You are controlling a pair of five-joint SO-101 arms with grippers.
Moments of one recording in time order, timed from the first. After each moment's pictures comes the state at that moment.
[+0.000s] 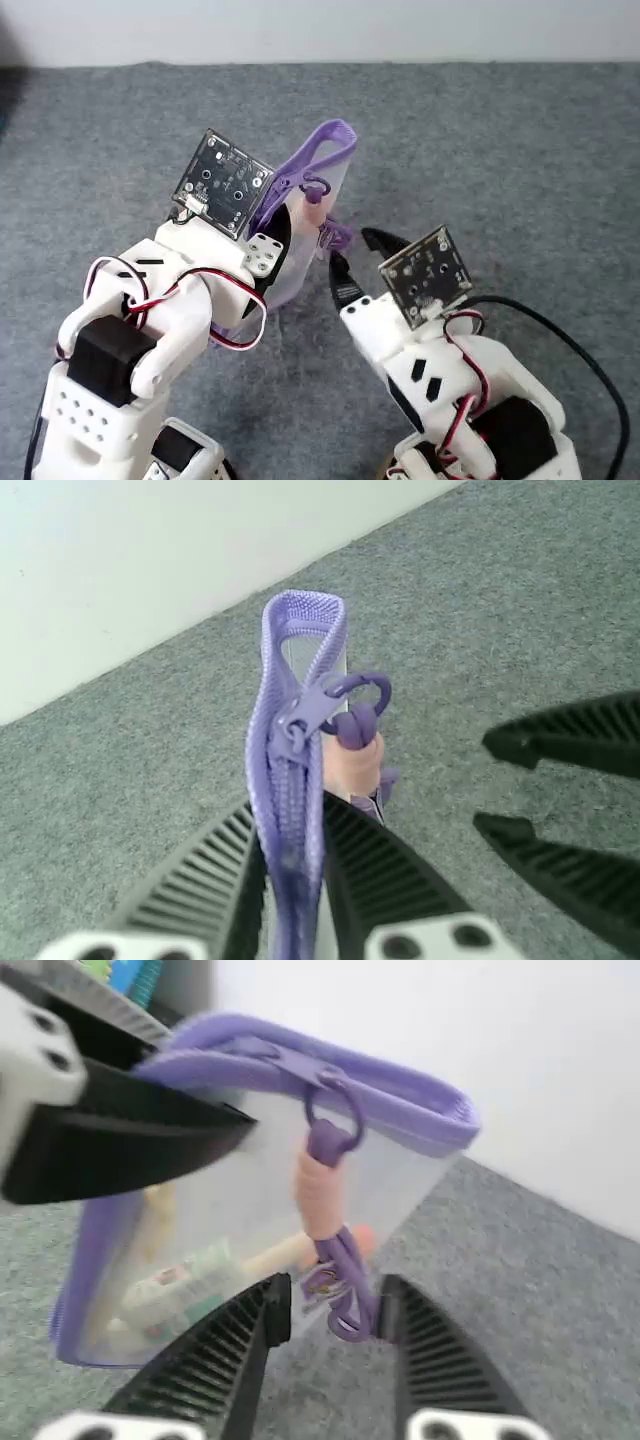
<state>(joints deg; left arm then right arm) 24.5 -47.7 16.5 76.3 -0.2 -33.2 -73.2 37.9 65.1 6.5</state>
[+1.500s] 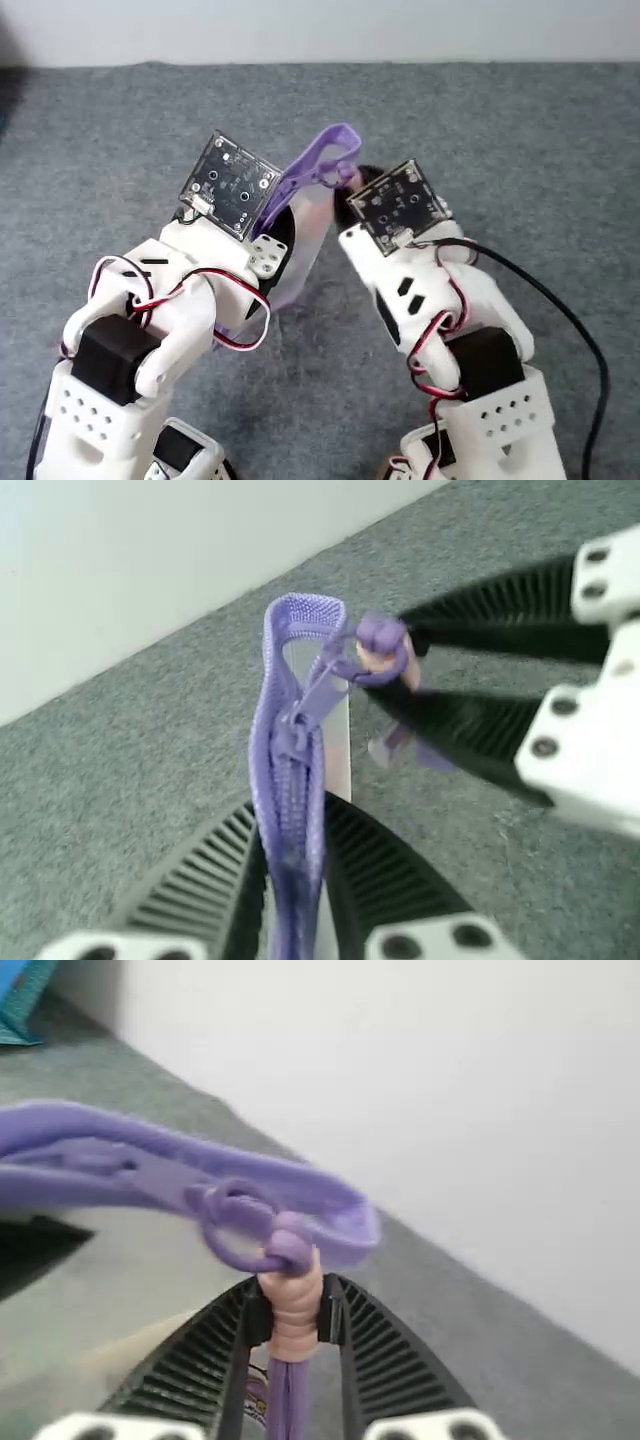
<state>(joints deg) 24.6 -47.6 16.5 76.3 -0.4 -21.5 -56.1 35.5 45.1 19.2</state>
